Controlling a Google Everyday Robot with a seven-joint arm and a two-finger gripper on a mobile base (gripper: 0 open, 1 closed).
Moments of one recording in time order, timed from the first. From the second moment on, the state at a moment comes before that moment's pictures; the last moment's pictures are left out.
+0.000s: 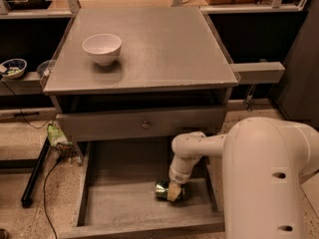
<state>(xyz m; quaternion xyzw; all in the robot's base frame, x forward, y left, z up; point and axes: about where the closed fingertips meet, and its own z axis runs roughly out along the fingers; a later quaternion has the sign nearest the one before) 0.529 -0.061 0.365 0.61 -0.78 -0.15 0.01</state>
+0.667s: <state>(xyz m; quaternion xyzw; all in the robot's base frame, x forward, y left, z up) 0.522 -0.055 0.397 0.62 -0.77 -0.15 -0.01</state>
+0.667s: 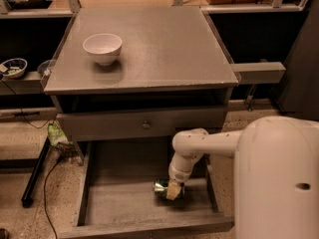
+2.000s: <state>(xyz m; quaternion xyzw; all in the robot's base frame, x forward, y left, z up) 0.481 -0.049 0.568 0.67 -0.73 -0.11 -0.06</state>
